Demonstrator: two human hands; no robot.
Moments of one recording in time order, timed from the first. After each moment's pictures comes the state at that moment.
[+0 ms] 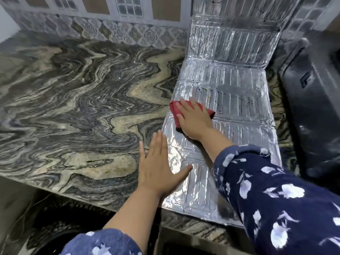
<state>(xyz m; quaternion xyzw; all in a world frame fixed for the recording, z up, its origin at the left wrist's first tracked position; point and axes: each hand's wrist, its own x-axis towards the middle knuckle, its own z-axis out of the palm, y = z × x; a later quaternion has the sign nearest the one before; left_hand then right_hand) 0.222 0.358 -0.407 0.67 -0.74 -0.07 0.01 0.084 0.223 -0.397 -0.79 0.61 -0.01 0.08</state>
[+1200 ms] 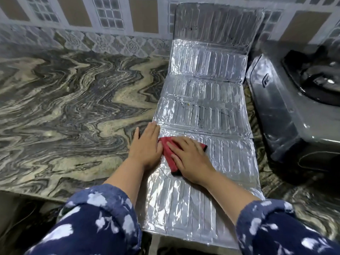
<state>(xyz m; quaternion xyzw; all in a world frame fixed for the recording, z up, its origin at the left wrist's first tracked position) 0.223 0.309 -0.393 0.58 -0.81 -0.10 0.01 0.054 0.357 -0.401 -0.82 0.56 -0.09 0.12</state>
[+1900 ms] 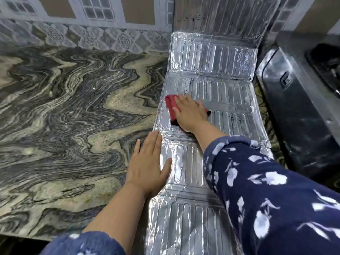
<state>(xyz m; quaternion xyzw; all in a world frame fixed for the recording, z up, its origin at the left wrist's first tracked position) 0.229 0.308 -0.408 0.56 -0.82 -0.08 0.07 0.056 0.176 -0.398 -0.73 0.67 -0.01 0.09</state>
